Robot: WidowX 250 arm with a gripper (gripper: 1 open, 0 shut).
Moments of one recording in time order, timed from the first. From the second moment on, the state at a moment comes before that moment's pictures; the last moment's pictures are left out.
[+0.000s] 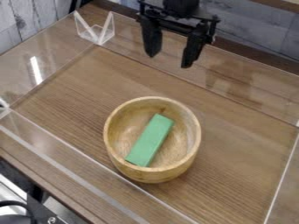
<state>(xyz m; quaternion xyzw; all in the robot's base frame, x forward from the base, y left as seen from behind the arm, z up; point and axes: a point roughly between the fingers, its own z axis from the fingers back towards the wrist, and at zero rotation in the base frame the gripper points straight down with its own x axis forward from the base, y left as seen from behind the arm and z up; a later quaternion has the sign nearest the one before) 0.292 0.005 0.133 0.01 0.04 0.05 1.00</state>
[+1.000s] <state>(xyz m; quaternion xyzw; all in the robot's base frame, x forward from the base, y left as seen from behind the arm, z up) 0.291 -0.003 0.130 0.01 0.02 -0.03 1.00</state>
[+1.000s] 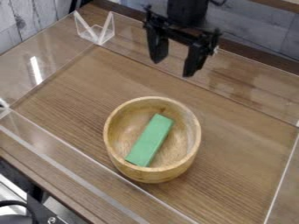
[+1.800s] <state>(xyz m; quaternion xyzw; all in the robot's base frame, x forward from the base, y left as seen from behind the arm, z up) 0.311 0.078 0.158 0.02 0.00 0.04 1.00</state>
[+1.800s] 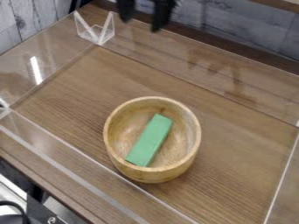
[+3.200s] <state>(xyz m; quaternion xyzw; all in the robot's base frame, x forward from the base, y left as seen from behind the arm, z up) 0.322 0.101 0.125 0.00 0.01 0.08 1.00</state>
